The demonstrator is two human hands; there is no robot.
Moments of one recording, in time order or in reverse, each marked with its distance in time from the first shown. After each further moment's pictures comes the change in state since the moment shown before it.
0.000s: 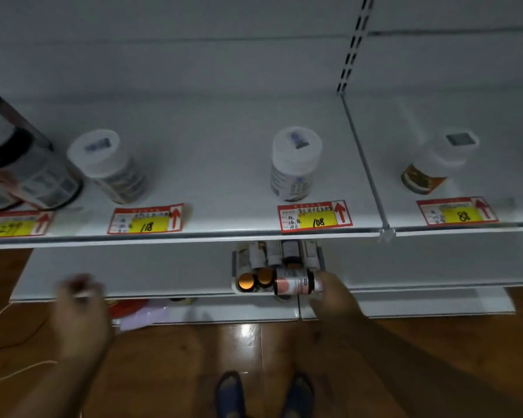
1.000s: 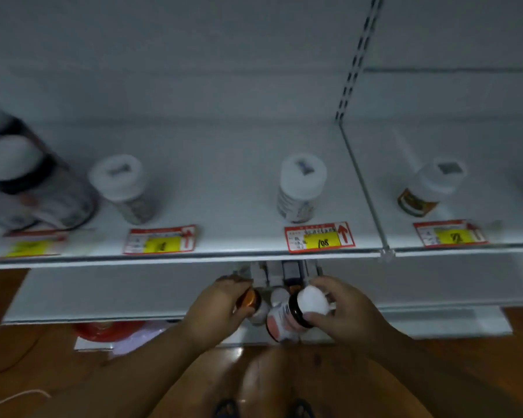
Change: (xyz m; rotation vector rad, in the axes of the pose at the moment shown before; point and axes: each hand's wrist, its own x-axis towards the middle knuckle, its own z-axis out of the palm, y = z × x) left_hand -0.056 0.108 0.087 0.343 -0.766 0.894; right_hand -0.031 -0.046 -0.052 -0.109 -0.024 -0.321
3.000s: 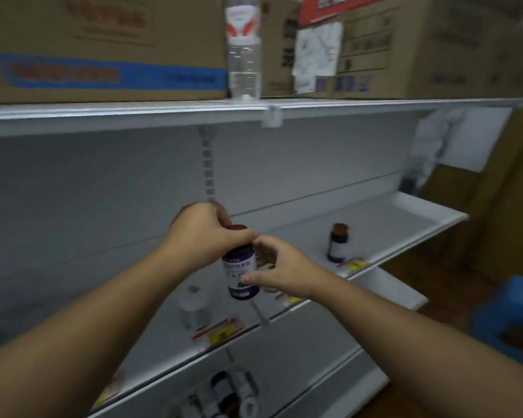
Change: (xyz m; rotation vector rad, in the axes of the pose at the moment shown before) left_hand 0.066 0.249 -0.254 -0.063 0.326 0.218; right_hand -0.069 -0.158 -0.185 0.358 0.369 -0.215
